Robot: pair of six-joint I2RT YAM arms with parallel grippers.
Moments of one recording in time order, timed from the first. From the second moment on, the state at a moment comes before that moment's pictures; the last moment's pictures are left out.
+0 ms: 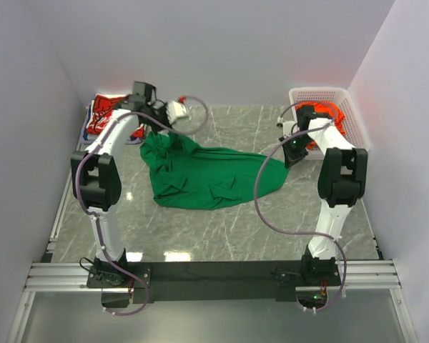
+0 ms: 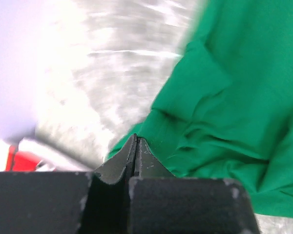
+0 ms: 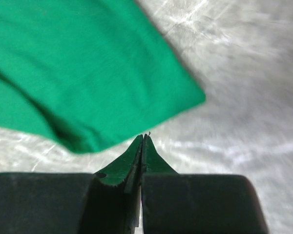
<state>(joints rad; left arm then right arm) -0.20 2.01 1.78 -0.73 0.49 1.15 -0.01 2.06 1.63 -1.00 -0.26 -0.36</state>
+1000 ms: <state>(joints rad) 0.06 1.51 1.43 -0.60 0.66 0.57 0.14 2.02 1.84 -0.98 -0.33 -0.25</state>
